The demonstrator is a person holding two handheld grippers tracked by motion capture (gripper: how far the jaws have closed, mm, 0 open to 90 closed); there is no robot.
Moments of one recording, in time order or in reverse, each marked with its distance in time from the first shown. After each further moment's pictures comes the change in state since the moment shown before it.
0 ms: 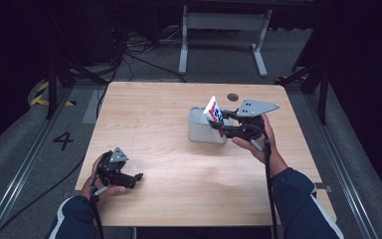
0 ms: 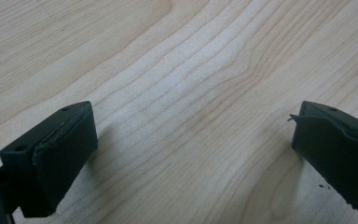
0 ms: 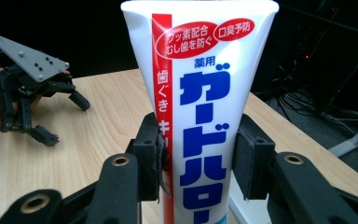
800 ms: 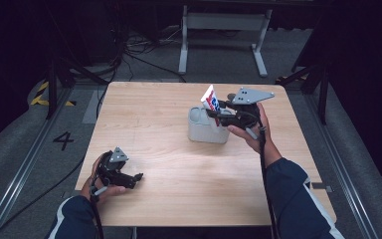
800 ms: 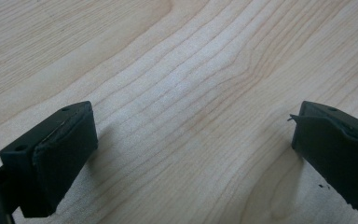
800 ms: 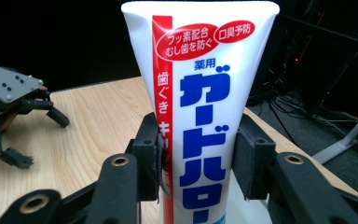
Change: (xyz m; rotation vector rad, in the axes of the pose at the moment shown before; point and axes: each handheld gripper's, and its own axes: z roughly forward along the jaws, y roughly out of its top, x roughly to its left) left arm 0.000 0.000 0.000 0.001 0.000 0.000; right arm -0.020 0.014 0.018 -0.021 -0.034 0.020
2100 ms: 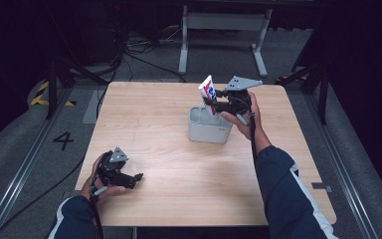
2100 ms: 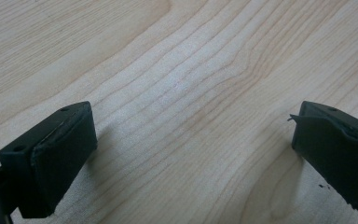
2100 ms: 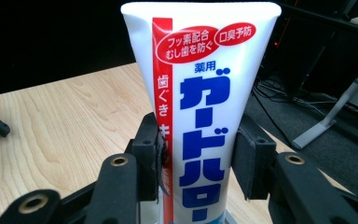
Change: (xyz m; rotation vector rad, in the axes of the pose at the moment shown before) left arm 0.000 0.000 0.000 -0.001 -0.005 0.001; right arm -0.038 -0.007 0.041 0.050 -0.080 0.043
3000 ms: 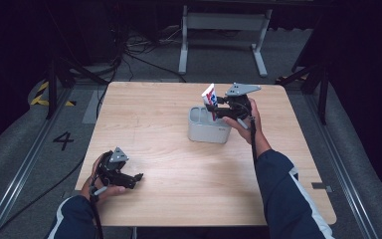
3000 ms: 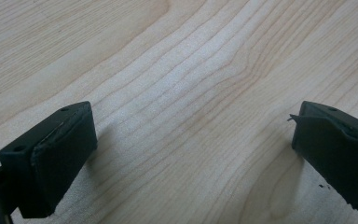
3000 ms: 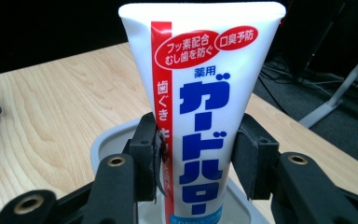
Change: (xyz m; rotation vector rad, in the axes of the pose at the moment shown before) left arm -0.001 0.000 0.000 0.003 -0.008 -0.003; right arm -0.006 -0.027 0.006 0.065 0.009 0.038
